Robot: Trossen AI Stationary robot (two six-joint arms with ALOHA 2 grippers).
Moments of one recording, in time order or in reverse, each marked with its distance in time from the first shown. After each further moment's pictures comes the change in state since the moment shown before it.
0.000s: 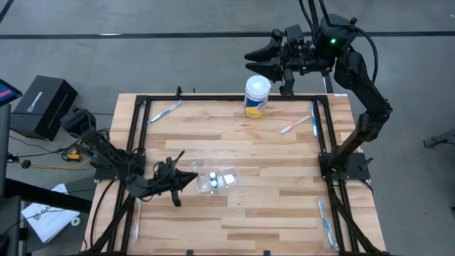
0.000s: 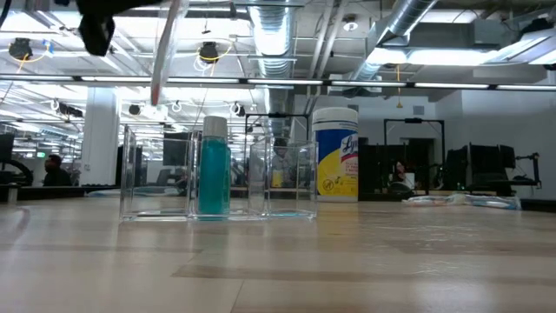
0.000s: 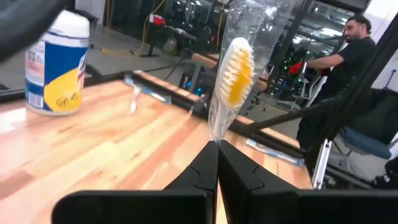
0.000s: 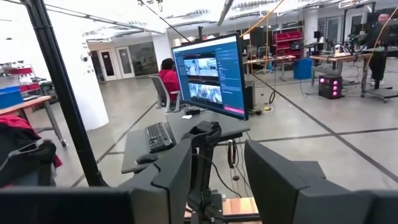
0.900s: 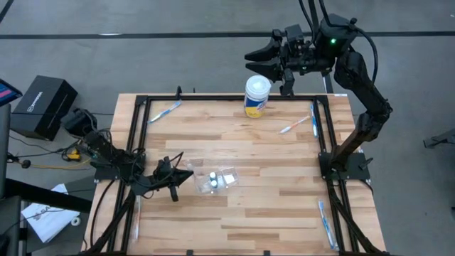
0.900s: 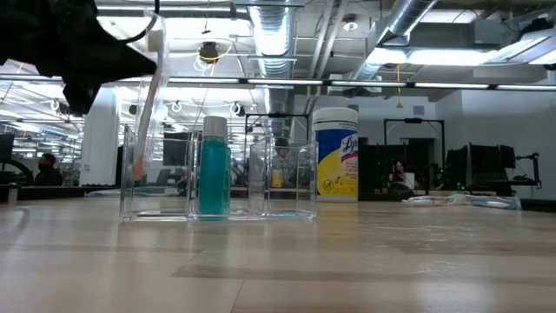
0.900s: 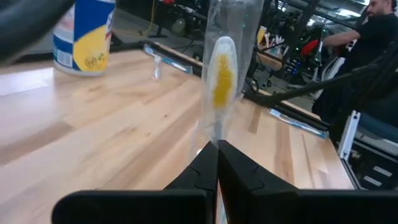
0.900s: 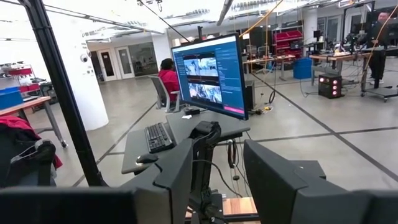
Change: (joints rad) left arm 0.004 0.002 -0.218 0.056 0.022 -0.146; right arm 0.002 0.000 0.000 0.000 0.000 0.001
